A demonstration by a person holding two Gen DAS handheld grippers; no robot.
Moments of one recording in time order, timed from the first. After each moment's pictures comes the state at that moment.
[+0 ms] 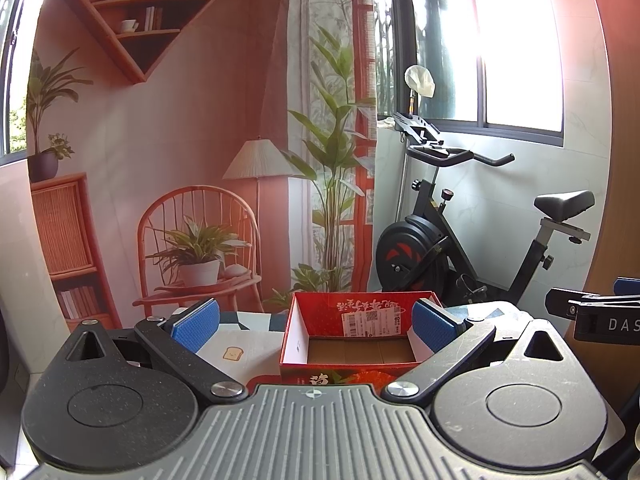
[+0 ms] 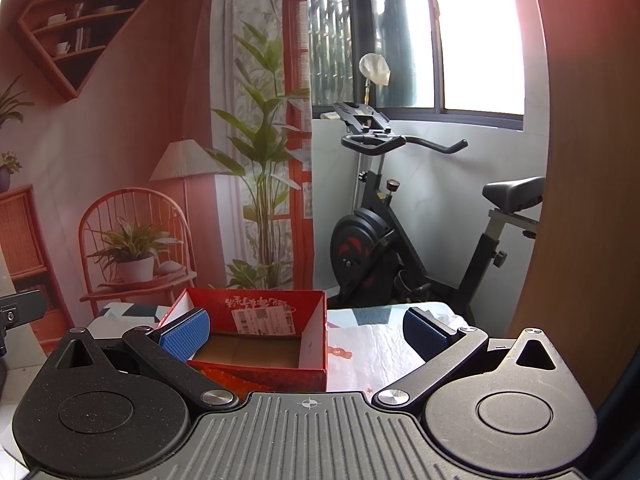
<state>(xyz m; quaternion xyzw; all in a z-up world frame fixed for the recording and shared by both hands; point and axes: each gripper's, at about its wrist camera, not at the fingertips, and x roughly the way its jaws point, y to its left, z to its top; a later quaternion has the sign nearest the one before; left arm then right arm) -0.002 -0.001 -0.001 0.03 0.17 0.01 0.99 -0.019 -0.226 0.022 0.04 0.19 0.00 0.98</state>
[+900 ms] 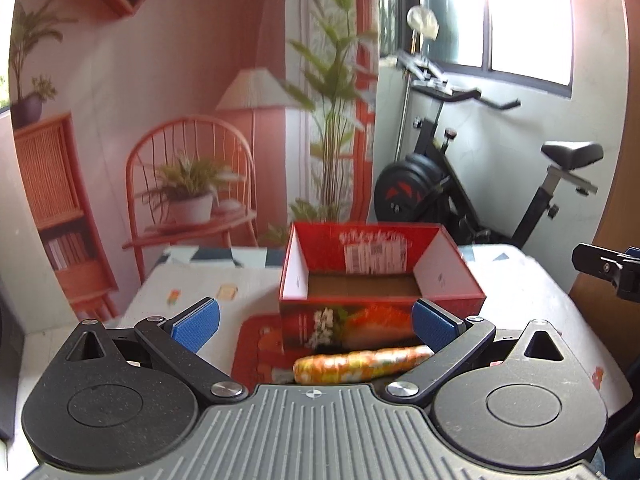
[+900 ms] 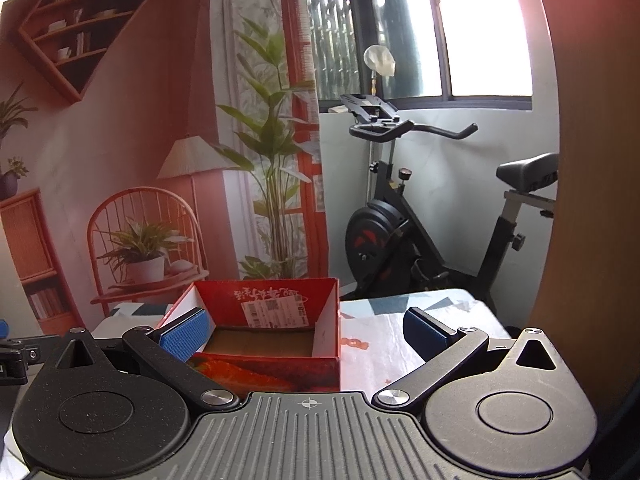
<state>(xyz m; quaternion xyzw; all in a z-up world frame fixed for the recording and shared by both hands) 0.026 0.019 -0.057 0.01 0.27 0.00 0.96 -0.016 -0.236 -0.033 0.08 0.19 0.03 0.98</state>
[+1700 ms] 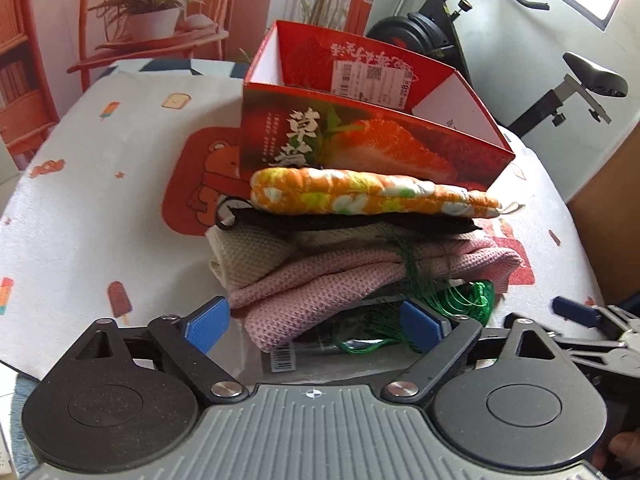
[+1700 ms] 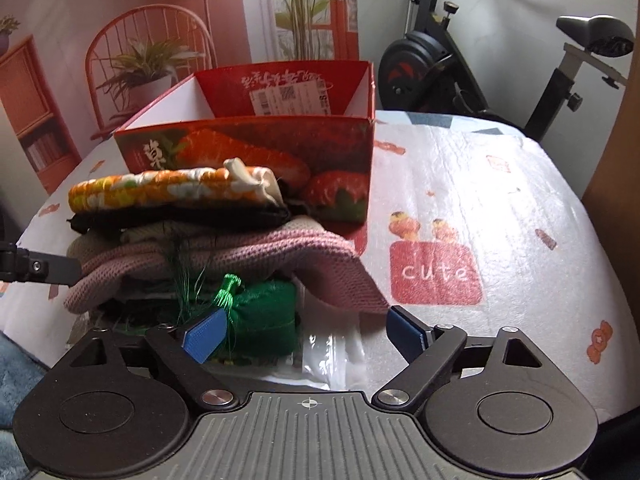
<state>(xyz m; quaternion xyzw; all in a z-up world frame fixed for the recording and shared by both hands) 0.077 0.044 -0.183 -0.08 0.47 -0.06 0.87 0.041 -0.219 -0.178 0.03 0.42 0.08 0.90</state>
